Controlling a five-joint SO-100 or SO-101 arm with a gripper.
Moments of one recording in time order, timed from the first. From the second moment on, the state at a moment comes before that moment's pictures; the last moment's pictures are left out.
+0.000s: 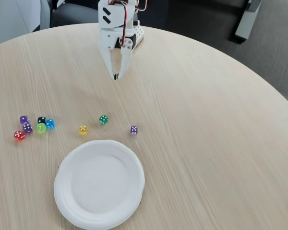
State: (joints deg) arm 2.5 178.1 171.4 65.8 16.8
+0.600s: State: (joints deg) arm 2.5 178.1 171.4 65.8 16.8
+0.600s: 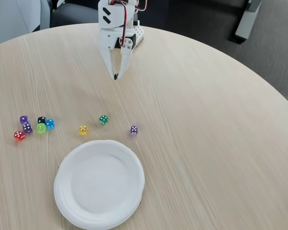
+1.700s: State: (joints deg) arm 2.5 168.0 148.9 65.7 32.3
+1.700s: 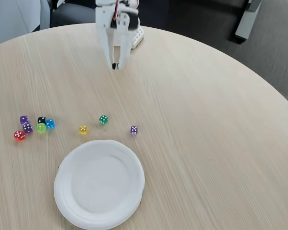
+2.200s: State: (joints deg) arm 2.8 119.3 110.6 65.8 47.8
